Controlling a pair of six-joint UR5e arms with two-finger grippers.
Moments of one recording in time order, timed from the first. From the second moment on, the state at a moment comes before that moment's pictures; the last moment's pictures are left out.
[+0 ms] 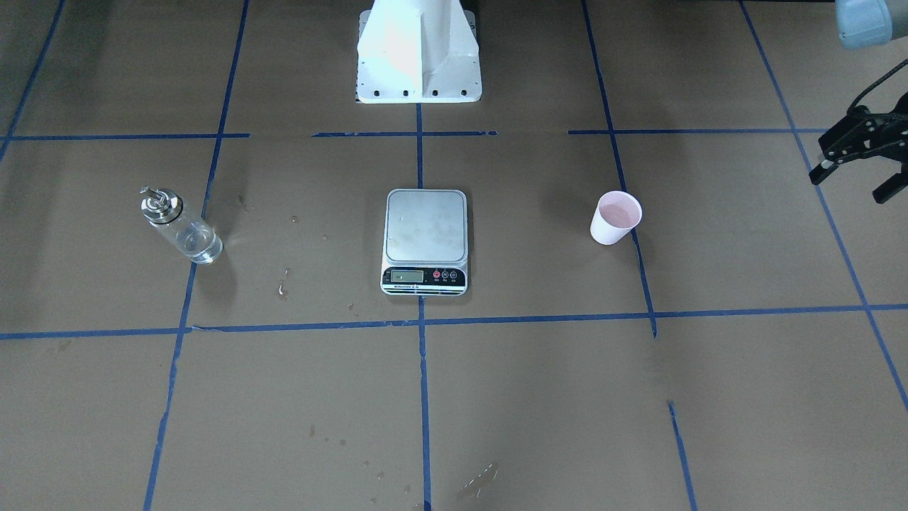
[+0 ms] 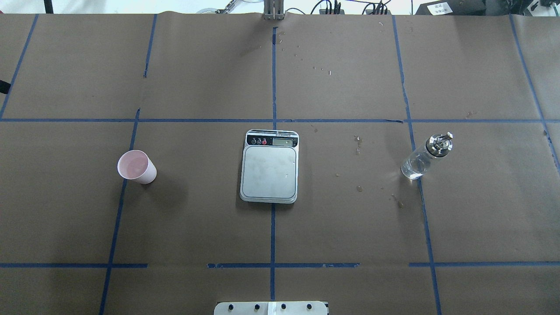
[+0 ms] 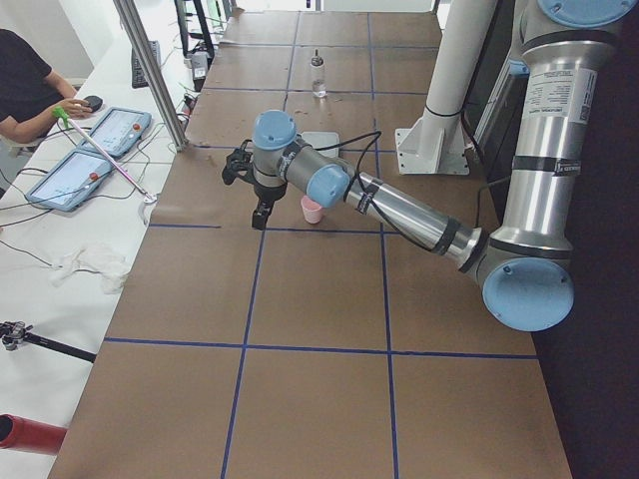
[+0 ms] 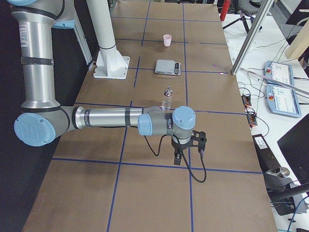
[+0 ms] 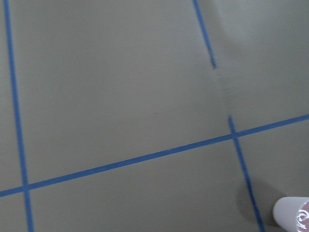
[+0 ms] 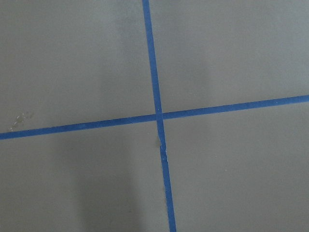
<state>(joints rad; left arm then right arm) -1.30 -1.65 -1.95 -1.73 -2.44 -0.38 1.55 -1.56 1.62 -1.54 2.34 0.21</state>
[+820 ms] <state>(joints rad) -0.90 -1.66 -2.03 -1.80 -2.13 -1.11 1.50 -1.55 1.55 -1.39 2.38 0.25</state>
